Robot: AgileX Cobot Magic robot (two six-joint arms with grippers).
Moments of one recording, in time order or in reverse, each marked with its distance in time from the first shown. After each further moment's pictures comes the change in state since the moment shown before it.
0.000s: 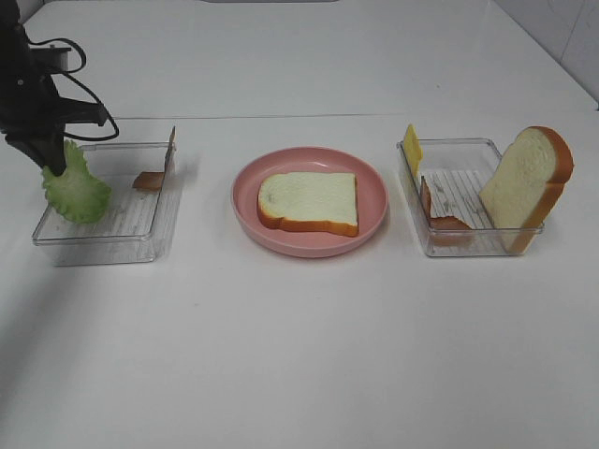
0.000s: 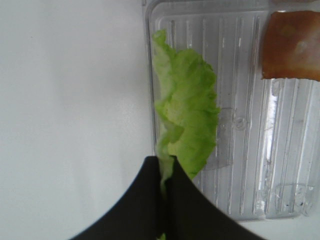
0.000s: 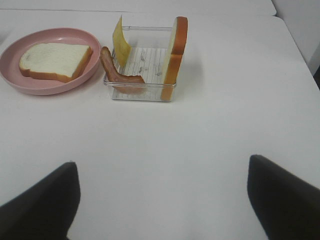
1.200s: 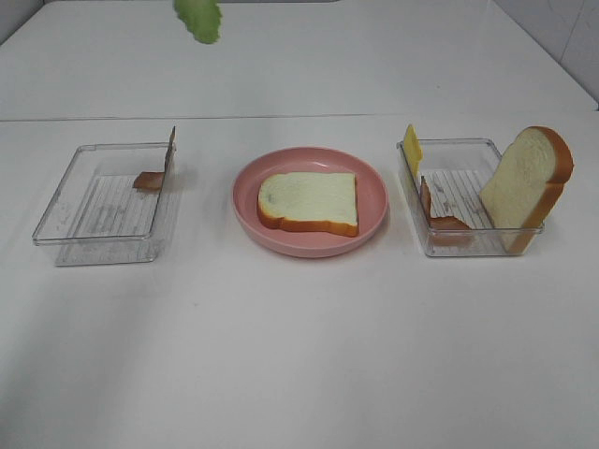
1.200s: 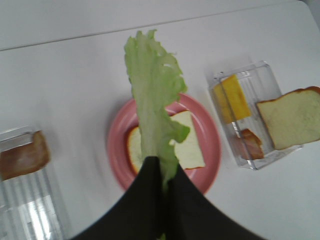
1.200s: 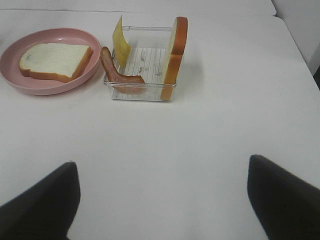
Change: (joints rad) left arm -0.271 -0.317 -0.160 -0.302 -0.082 0.004; right arm 0.000 0.000 0.000 0.000 0.000 0.000
